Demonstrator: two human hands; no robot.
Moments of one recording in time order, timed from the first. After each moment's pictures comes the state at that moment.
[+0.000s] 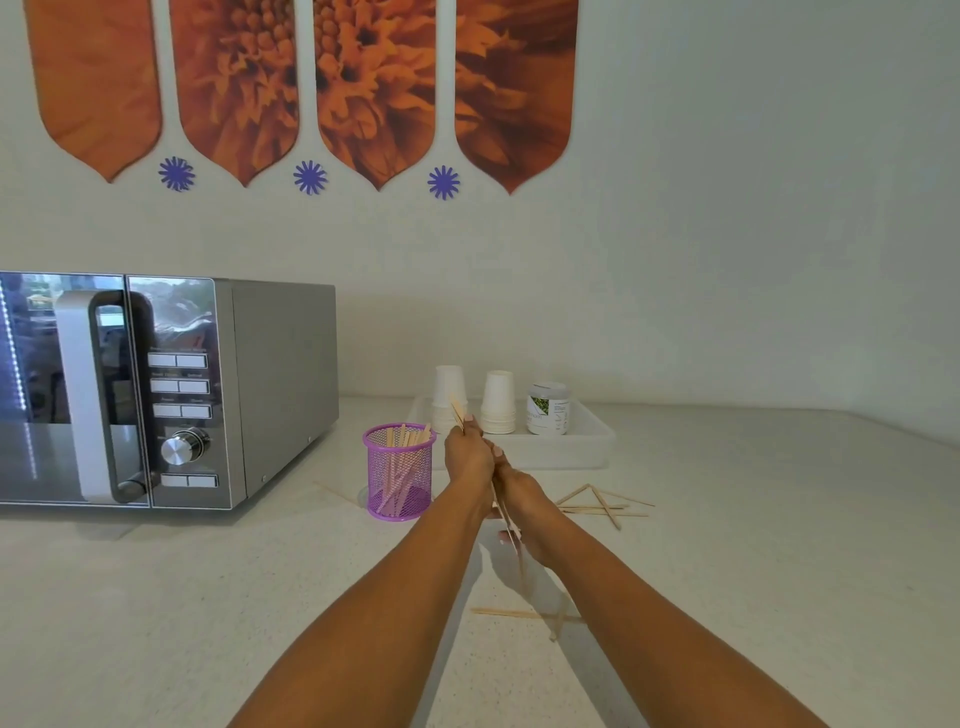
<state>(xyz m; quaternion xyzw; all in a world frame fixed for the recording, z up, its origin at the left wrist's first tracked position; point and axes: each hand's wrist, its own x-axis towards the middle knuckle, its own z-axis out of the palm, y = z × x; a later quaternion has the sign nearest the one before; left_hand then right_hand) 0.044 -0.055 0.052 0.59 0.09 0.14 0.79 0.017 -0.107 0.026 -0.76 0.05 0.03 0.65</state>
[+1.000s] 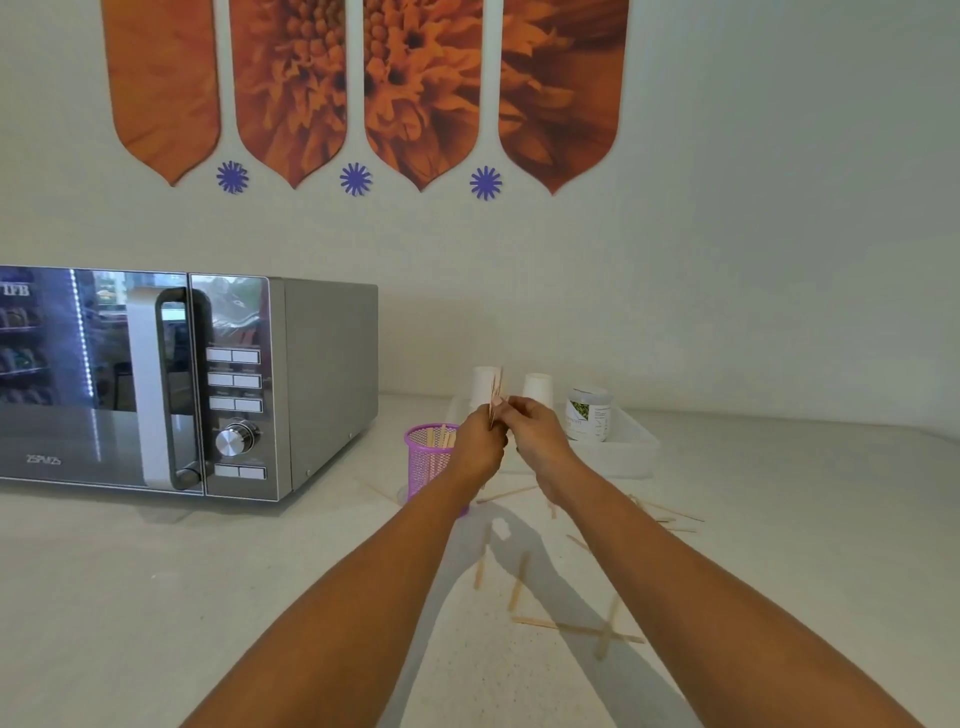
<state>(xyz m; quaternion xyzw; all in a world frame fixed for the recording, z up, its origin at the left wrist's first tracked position) 0.043 -0.005 0.063 0.78 -0.09 0.16 0.59 0.028 -0.079 0.081 -0.74 -0.06 -0.09 0.67</state>
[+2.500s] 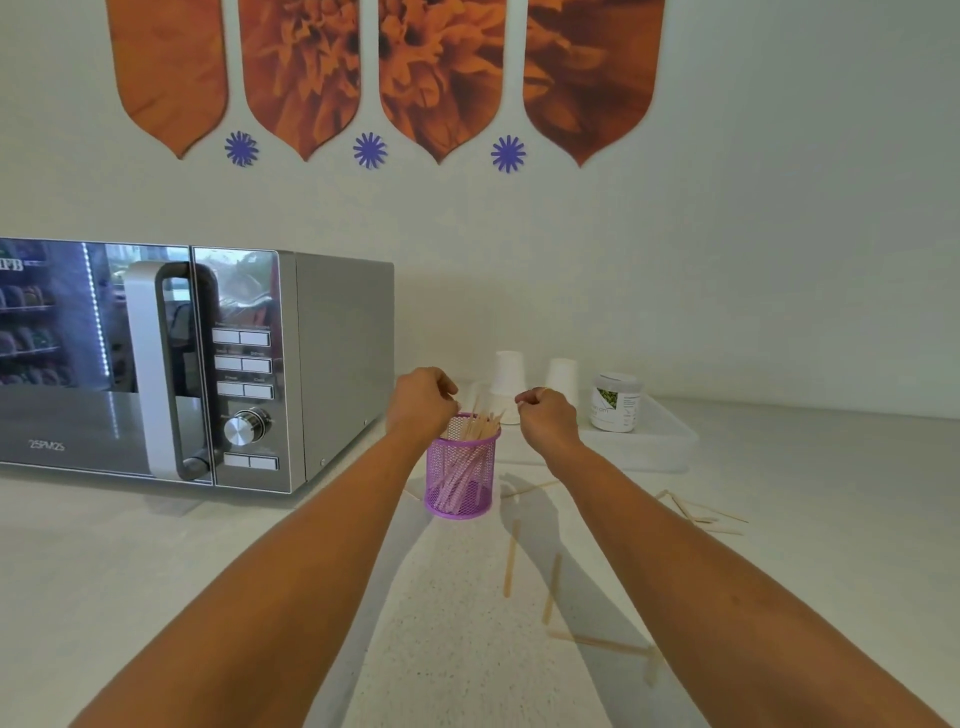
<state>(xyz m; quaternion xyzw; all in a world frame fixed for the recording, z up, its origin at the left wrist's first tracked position) 0.086 0.081 0.076 0.89 0.02 0.27 0.36 0.096 -0.060 0.068 -0.85 0.00 -0.17 0.49</state>
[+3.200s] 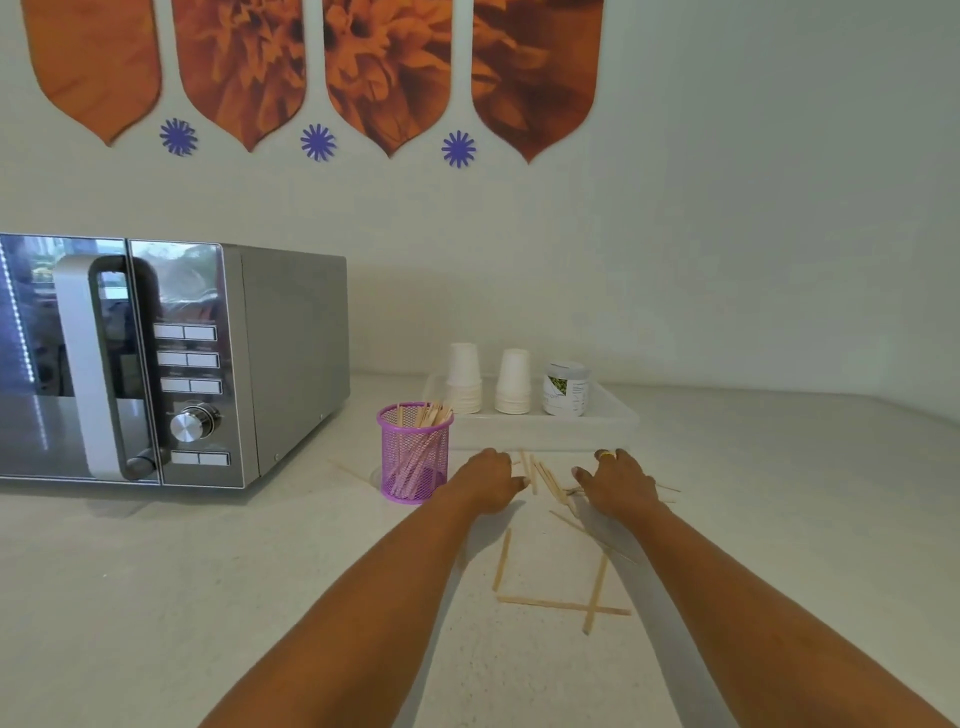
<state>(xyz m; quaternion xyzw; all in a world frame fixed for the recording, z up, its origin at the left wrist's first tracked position) 0.068 -0.021 0.013 0.98 -0.15 0.00 0.15 0.065 -0.189 0.000 -0.98 0.10 -0.08 0.17</state>
